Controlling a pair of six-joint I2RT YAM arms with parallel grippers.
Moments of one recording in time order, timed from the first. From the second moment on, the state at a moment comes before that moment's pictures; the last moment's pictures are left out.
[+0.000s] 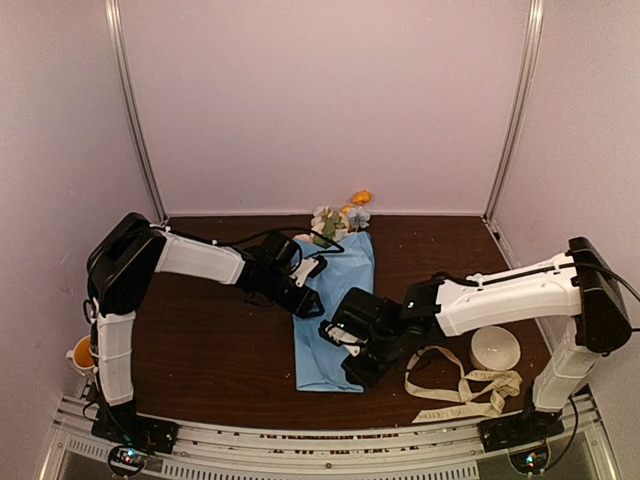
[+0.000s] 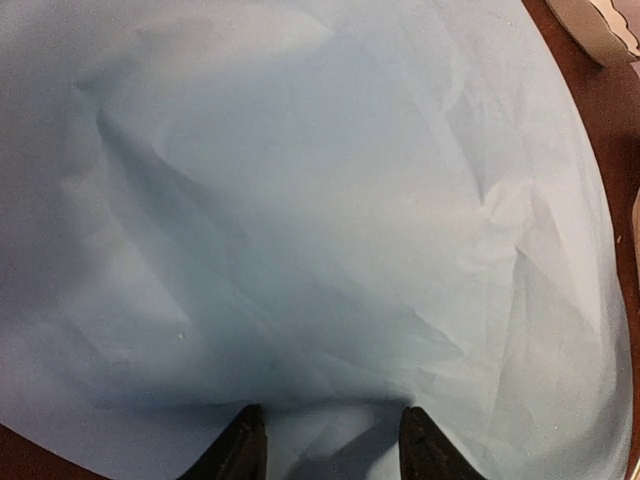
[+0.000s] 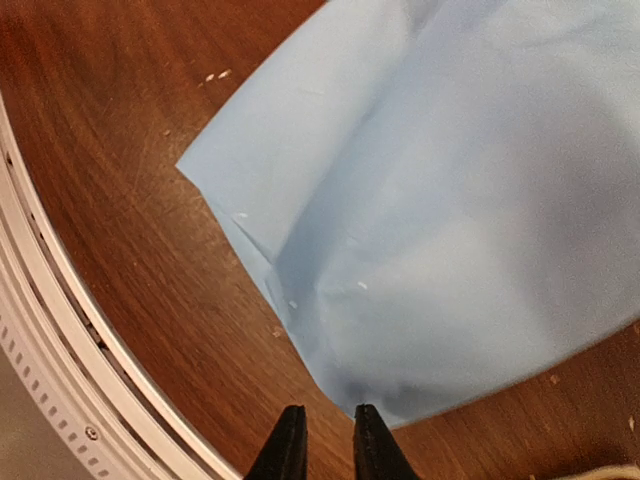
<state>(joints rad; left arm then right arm) -0.73 2.08 1.31 -0.17 0.32 -0.11 1.18 1.75 1.14 -0.59 -0.05 0.33</state>
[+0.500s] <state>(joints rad) -0.73 2.08 1.31 -0.17 0.34 -0.11 1.12 1.62 0.95 -0.90 0.13 0.61</state>
